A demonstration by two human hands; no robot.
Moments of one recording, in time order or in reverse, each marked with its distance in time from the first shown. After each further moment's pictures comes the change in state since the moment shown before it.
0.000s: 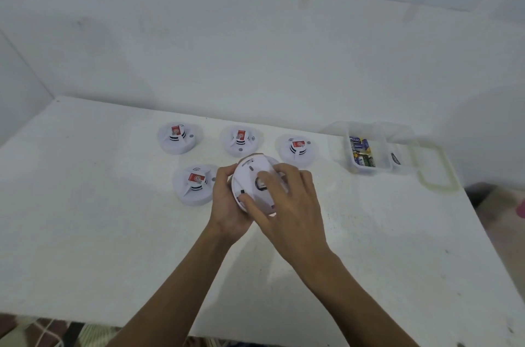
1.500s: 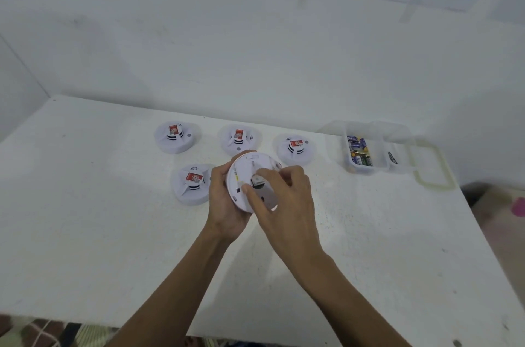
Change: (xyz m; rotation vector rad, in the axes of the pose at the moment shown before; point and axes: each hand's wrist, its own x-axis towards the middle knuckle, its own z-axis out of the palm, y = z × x) left_hand 0.004 -0.002 -0.009 0.057 -0.051 0.063; right_hand -0.001 -0.009 -0.001 0.205 -0.050 0.222
